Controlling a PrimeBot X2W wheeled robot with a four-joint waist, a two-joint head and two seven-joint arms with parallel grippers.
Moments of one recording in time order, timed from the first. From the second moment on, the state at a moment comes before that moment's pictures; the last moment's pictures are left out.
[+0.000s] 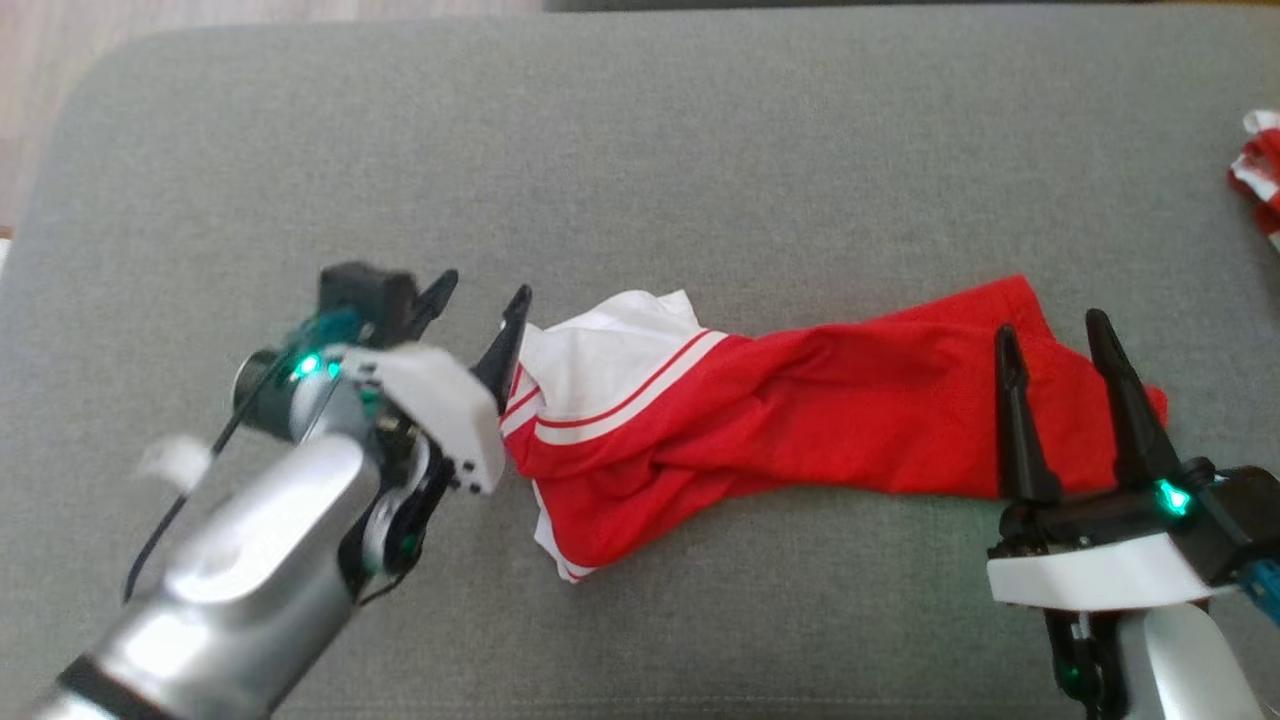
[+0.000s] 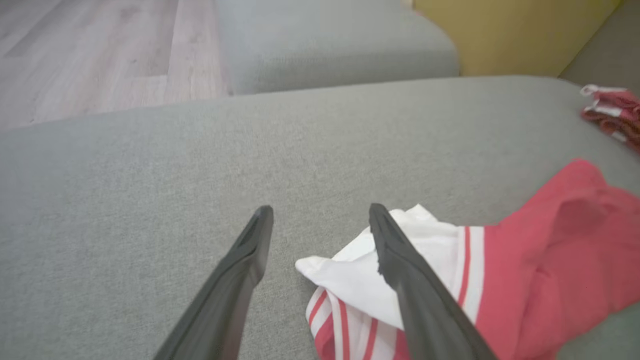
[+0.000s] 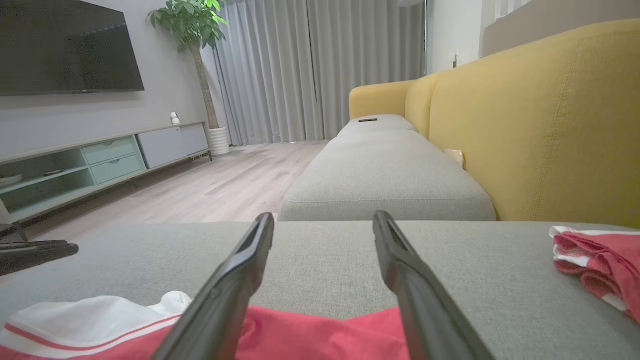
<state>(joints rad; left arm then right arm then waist) -0.61 0.42 -0.93 0.27 -0.82 0.28 -0.03 -0.01 -0.08 0.06 -0.02 0.15 0.12 -0.26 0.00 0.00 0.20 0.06</state>
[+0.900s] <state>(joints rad) -0.78 0.27 -1.04 0.75 -0.80 0.09 0.06 -0.06 -0.10 0.07 -0.02 0.15 0.12 -0.26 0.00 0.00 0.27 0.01</state>
